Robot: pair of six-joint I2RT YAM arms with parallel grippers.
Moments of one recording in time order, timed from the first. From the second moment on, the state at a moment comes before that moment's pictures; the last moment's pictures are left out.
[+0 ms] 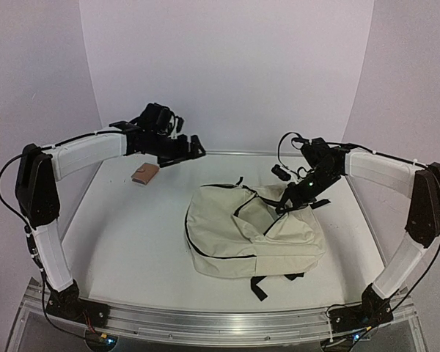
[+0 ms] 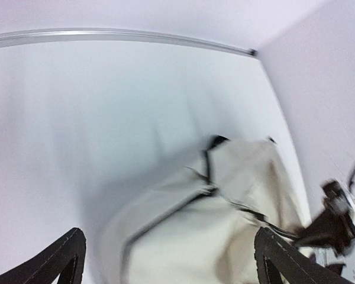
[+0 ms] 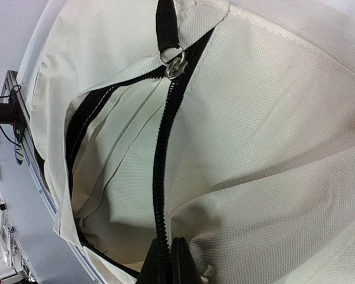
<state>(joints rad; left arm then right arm) -0.64 1.85 1.62 -0.42 0.19 -0.55 0.42 1.67 1.30 -0.86 -0.57 -0.09</state>
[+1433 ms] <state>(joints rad) -0.13 2.47 2.10 -0.71 0.20 -0.12 0.42 1.68 1.32 -0.88 -0.52 -0.14</state>
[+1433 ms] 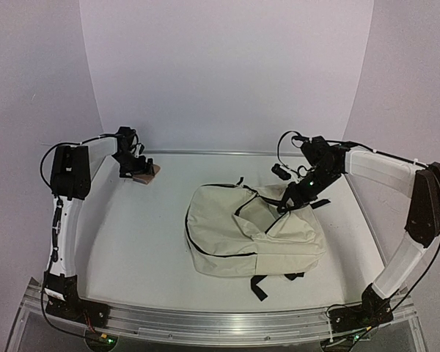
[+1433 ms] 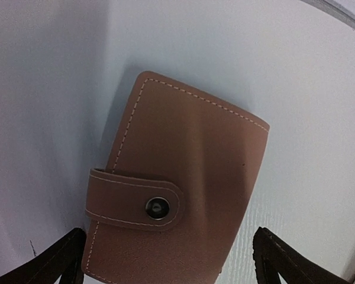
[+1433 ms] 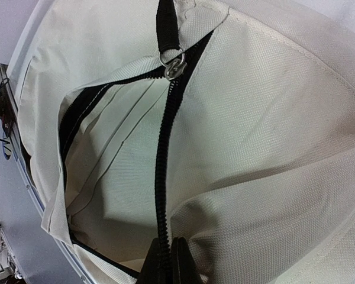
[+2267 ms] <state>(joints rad) -0.29 2.03 1.67 -0.73 0.21 -0.21 0.42 1.72 1.43 -0.93 -0.56 -0.14</state>
